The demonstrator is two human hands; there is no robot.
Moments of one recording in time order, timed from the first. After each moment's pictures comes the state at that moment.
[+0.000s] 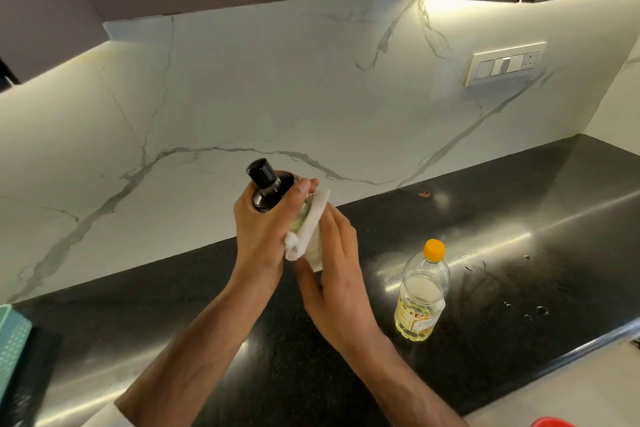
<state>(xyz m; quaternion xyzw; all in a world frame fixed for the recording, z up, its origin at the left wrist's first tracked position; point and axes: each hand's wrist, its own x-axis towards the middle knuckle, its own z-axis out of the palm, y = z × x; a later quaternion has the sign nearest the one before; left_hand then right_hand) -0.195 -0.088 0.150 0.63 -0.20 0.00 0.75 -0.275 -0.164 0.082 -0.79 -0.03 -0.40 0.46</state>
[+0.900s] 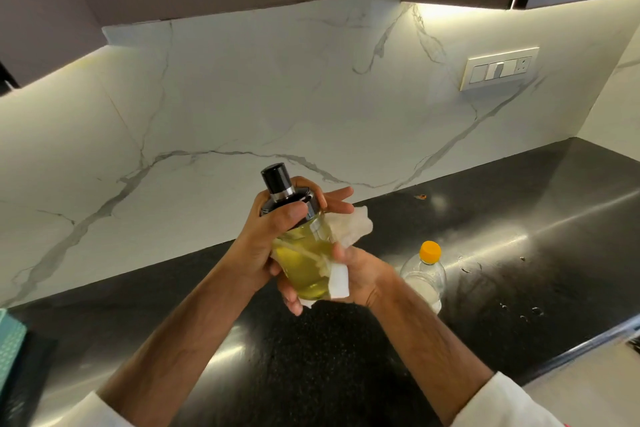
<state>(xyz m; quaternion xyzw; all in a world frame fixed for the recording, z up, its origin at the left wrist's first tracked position) -0.189 -0.080 0.163 0.48 -0.41 -0.27 0.73 -0.243 -0.209 0.098 -0.44 -0.26 0.24 0.82</state>
